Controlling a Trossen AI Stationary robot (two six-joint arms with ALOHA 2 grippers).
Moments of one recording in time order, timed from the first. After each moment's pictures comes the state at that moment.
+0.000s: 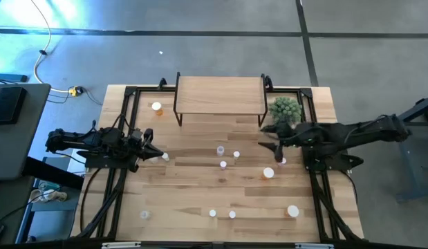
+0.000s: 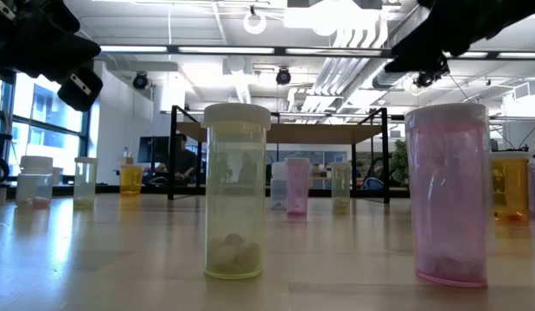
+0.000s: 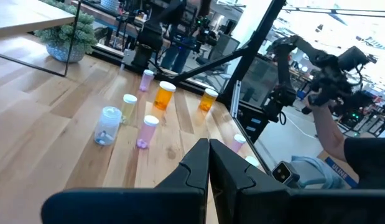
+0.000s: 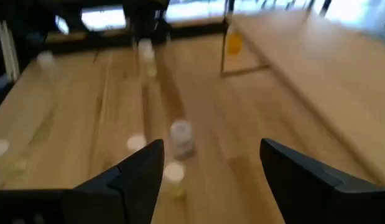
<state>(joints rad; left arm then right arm) 0.00 0.00 0.09 -0.16 0.08 -0.41 0.11 0.74 0.54 -0.22 0.28 0.16</state>
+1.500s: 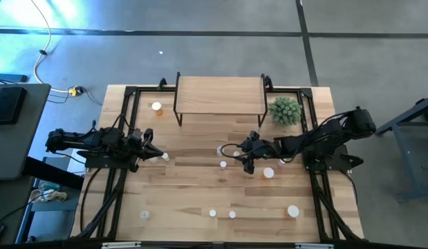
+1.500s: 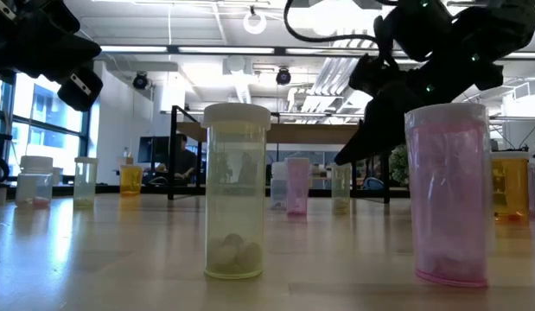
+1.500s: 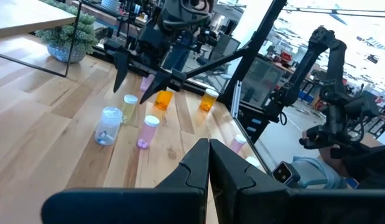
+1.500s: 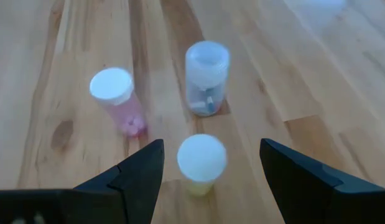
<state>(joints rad) 0.00 0.00 0.09 -0.16 0.07 -0.41 0.11 1.50 0.53 0.30 0.23 0.19</state>
